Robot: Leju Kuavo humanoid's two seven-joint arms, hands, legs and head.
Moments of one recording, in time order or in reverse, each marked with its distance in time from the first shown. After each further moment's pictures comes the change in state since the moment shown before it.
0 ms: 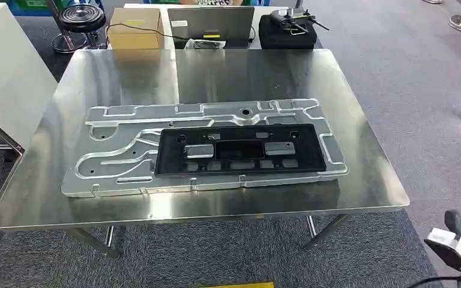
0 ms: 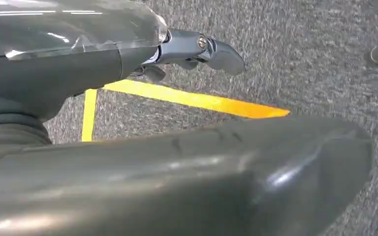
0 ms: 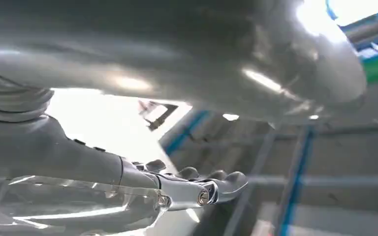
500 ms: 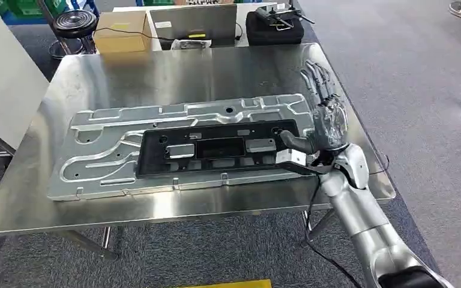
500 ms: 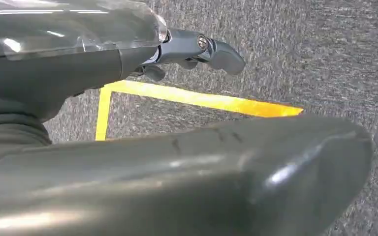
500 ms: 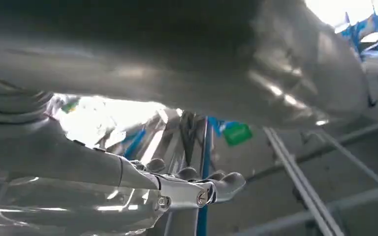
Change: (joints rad) left arm -0.012 0.009 -0.023 0.000 0.007 0.031 0.043; right arm -0.711 0.030 0.868 0.504 0.215 -0.149 0.156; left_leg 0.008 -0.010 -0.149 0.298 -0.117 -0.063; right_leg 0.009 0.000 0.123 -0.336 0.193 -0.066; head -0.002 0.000
